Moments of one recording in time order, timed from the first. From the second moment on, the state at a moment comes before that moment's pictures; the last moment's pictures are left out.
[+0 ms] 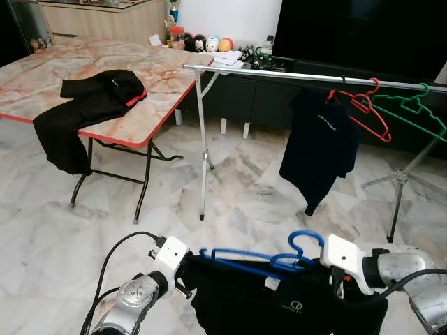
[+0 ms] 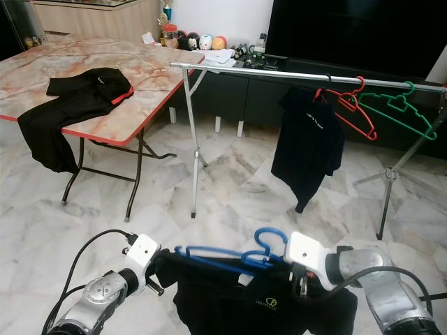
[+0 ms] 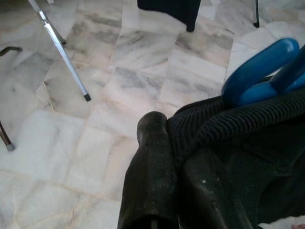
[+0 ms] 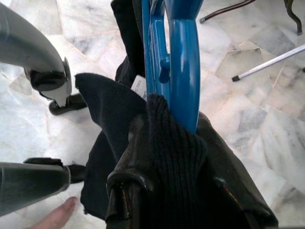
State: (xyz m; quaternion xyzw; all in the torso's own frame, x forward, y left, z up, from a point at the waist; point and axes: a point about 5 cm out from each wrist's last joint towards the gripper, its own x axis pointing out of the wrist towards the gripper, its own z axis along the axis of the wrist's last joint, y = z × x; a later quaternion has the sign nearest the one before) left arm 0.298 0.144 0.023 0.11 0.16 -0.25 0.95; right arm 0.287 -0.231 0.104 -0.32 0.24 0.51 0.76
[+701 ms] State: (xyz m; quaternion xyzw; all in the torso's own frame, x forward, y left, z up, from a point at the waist) left arm 0.299 0.149 0.023 0.11 0.16 -0.24 0.95; right arm 0.278 -0.233 0.104 -0.21 0.23 0.56 0.77
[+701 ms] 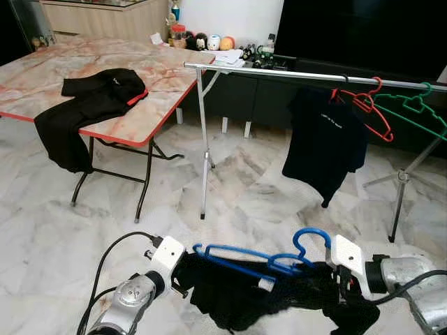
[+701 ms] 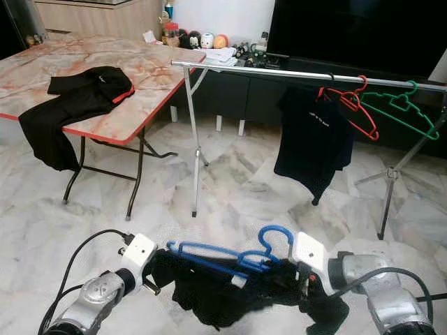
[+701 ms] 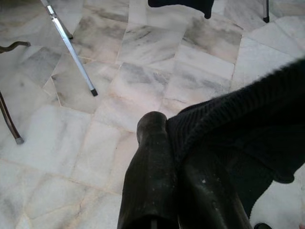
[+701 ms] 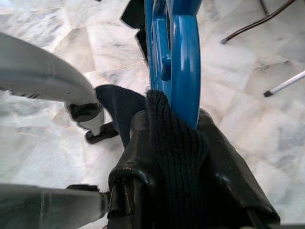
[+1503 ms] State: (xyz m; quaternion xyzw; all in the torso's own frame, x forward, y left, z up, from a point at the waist) left arm 0.299 0.151 0.024 0.12 0.16 -0.24 0.95; right arm 0.288 -0.236 0.091 -0.31 0.24 0.52 0.76
